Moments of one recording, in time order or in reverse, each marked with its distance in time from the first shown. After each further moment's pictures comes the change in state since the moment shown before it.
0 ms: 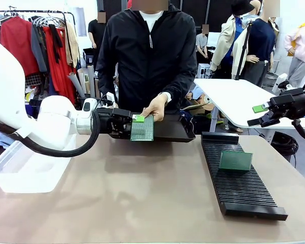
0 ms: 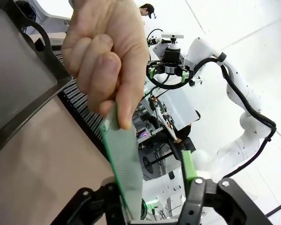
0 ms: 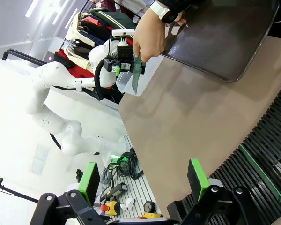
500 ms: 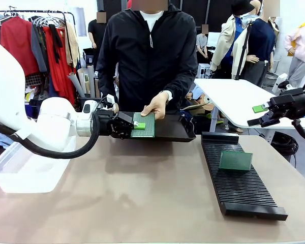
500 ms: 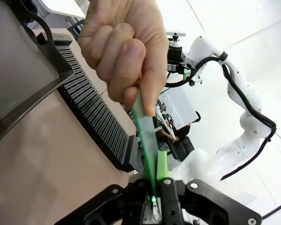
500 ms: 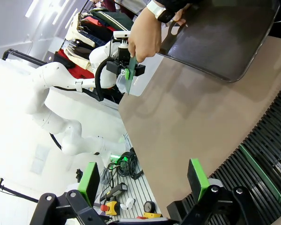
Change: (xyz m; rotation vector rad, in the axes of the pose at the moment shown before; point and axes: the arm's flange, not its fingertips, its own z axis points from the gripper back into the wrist) left arm -0.006 0.003 0.000 0.003 0.004 0.020; right arm 0.000 0.000 0.000 0.000 0.000 0.000
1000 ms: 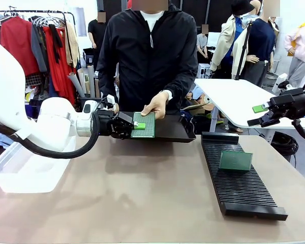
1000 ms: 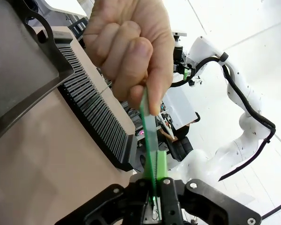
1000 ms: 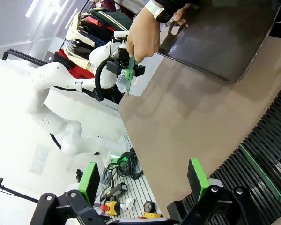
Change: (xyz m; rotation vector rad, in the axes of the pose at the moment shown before) left arm 0.000 0.000 -0.001 0.000 0.003 0.015; right arm 0.000 0.000 0.000 0.000 0.000 0.000
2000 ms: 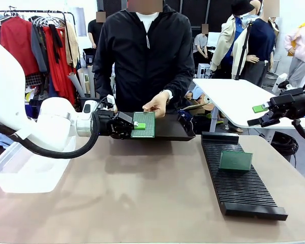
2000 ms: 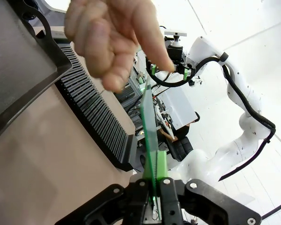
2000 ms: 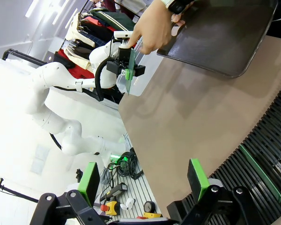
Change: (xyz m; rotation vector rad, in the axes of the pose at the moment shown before) left arm 0.000 0.000 0.000 0.000 0.000 0.000; right arm 0.000 0.000 0.000 0.000 0.000 0.000
